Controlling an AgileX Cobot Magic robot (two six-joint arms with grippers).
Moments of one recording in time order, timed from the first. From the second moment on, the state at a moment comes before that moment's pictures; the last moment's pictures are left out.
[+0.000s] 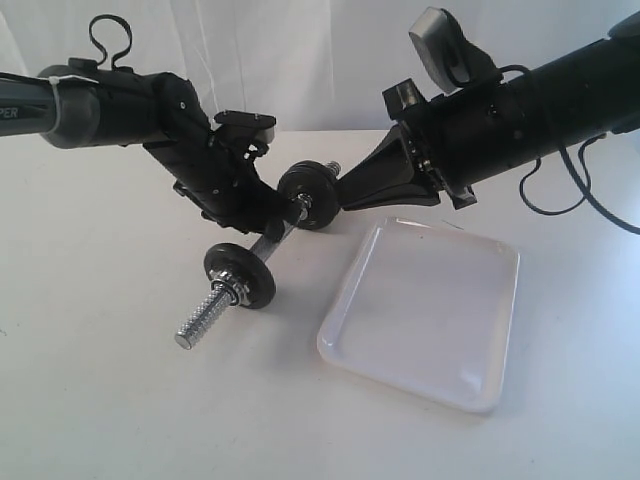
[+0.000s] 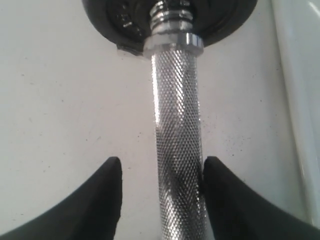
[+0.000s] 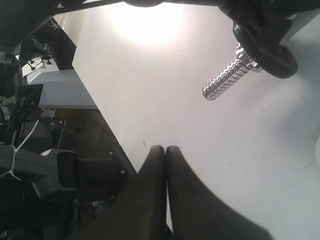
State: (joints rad) left arm -0.49 2.07 -1.60 -0.31 0.68 0.26; right arm 0.18 1.66 -1.19 1.17 1.22 -0.72
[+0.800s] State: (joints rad) left arm -0.49 1.53 -1.50 -0.07 1.04 0.15; right arm 0.18 1.63 -1.19 1.15 1.21 -0.78
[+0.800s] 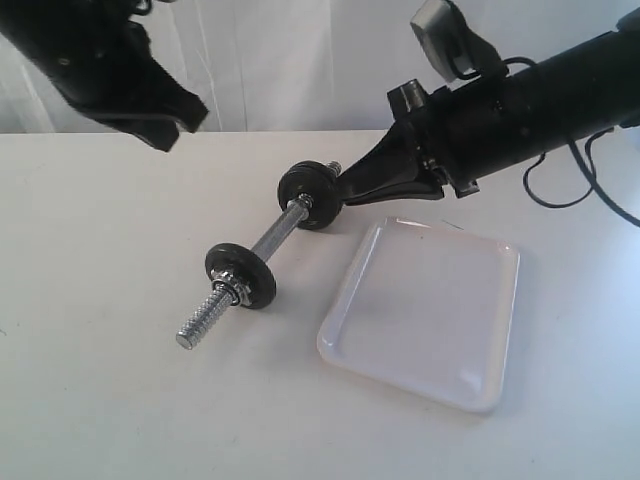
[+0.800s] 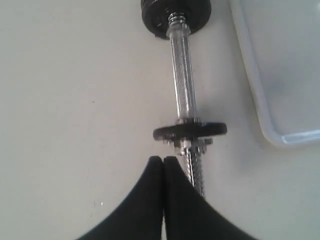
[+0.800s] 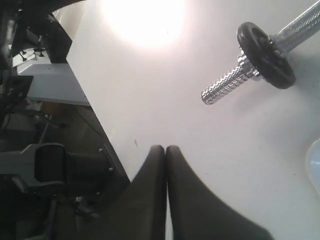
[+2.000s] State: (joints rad) left arm -0.30 0.36 -0.61 -0.08 0.81 -0.05; right arm 0.18 0.55 -0.83 0.51 0.62 -0.55
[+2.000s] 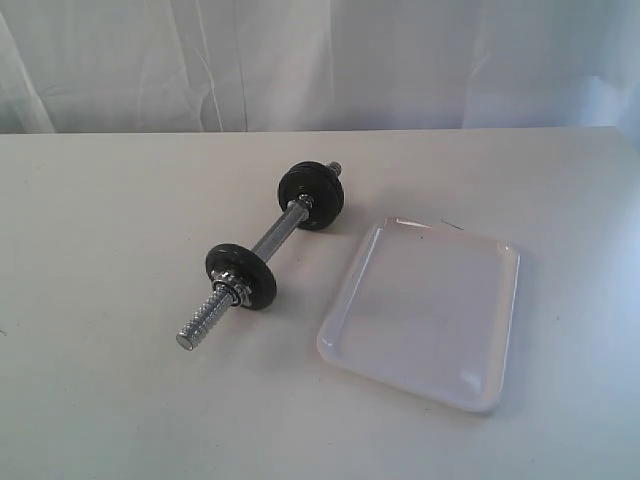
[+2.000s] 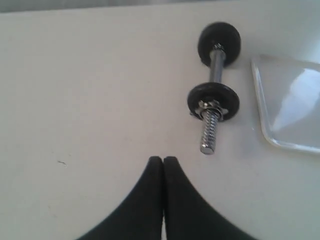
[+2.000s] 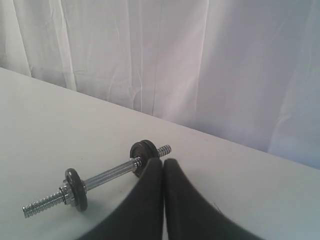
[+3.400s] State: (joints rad) left arm -0.09 0.01 -0.17 -0.08 0.70 -0.05; right arm 0.18 0.54 -0.83 0.51 0.62 -0.55
